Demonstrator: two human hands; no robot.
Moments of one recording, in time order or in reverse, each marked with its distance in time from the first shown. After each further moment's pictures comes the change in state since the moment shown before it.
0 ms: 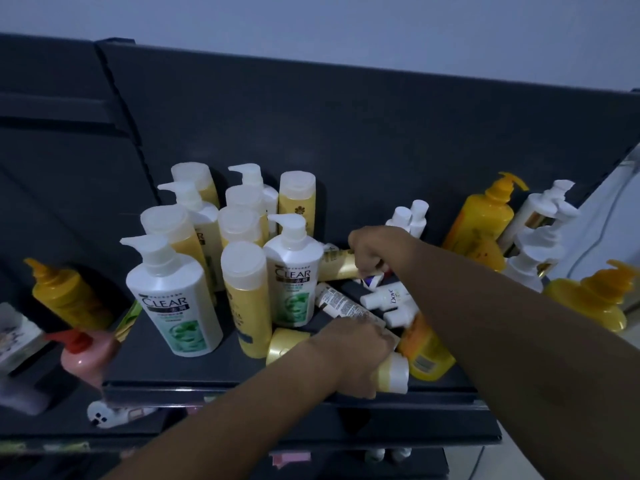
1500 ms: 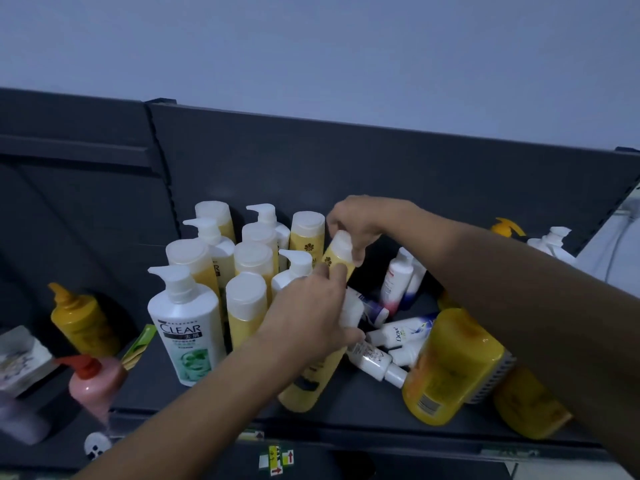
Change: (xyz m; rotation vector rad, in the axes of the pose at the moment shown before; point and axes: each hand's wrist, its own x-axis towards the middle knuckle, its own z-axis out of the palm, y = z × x) left_hand -0.062 -0.029 -0.082 -0.131 0.470 -0.515; right_hand -0.024 0.002 -0.104 -0.042 0.258 -0.209
